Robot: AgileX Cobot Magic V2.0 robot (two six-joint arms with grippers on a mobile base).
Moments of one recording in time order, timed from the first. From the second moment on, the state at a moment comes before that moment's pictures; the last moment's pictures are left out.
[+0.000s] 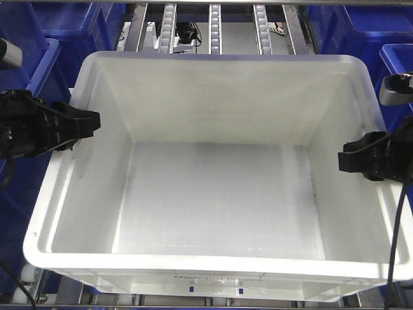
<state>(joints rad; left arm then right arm) -0.22 1.15 -0.89 -0.74 0.47 0.45 0.22 1.04 -0.85 0.06 0.62 0.01</state>
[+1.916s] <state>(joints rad) -0.21 1.07 -0.89 -0.74 0.51 0.44 0.22 0.96 -0.85 0.16 0.65 -0.10</state>
